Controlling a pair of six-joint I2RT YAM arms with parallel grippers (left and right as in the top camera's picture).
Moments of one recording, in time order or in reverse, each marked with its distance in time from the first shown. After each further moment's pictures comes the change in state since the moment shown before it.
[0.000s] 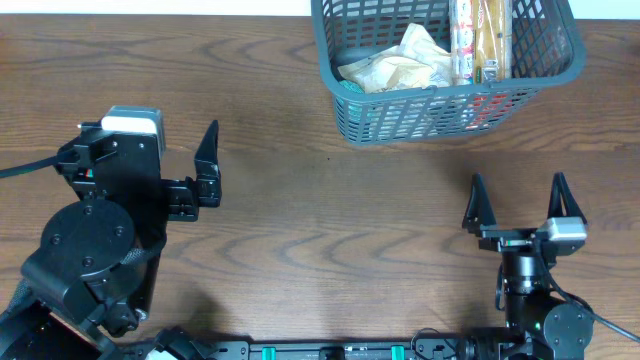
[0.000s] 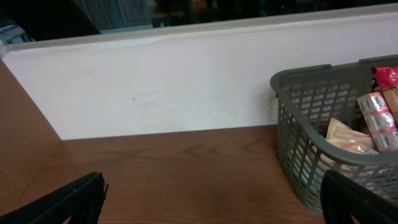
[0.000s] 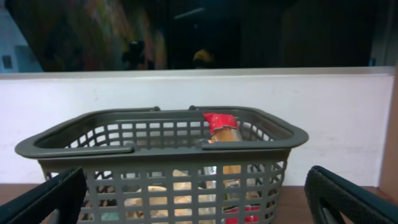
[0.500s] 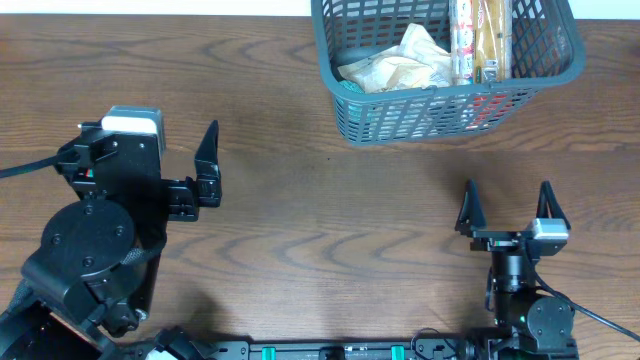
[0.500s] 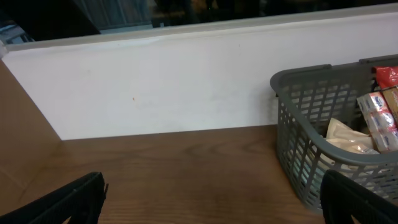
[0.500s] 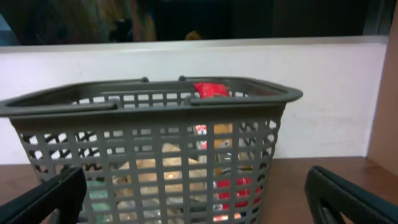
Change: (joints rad) left arm 0.000 0.000 0.000 0.000 0.000 0.000; right arm -0.001 -0.067 -0.137 -0.001 0.034 0.000
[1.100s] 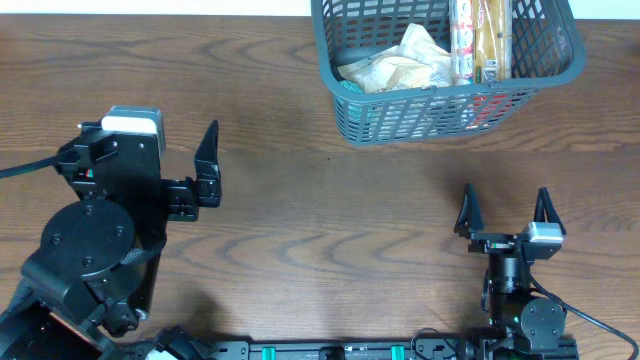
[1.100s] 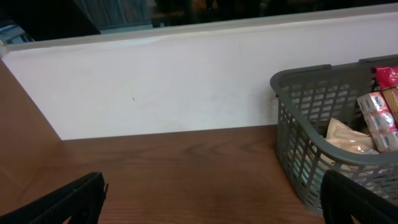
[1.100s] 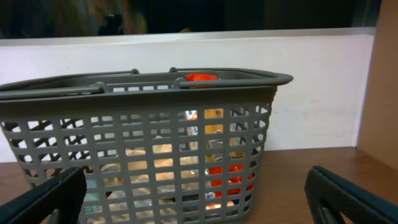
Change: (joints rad) left arm 0.000 0.000 0.000 0.000 0.000 0.000; right arm 0.000 -0.062 -0.066 0.000 0.039 0.000
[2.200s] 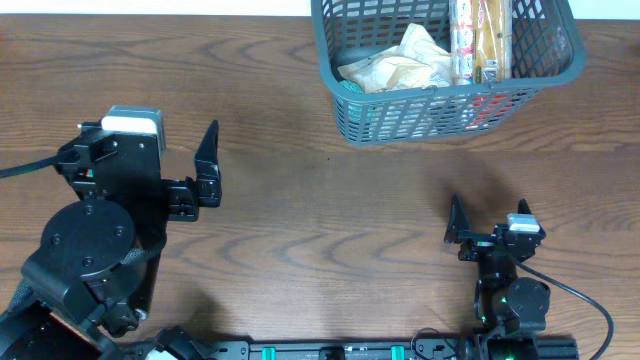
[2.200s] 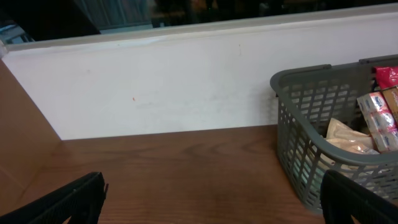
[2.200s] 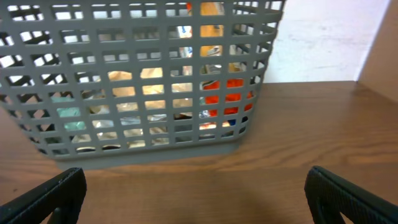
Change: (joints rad) left arm 0.000 0.000 0.000 0.000 0.000 0.000; right arm -0.002 -0.004 -0.051 -0.224 0.003 -0.016
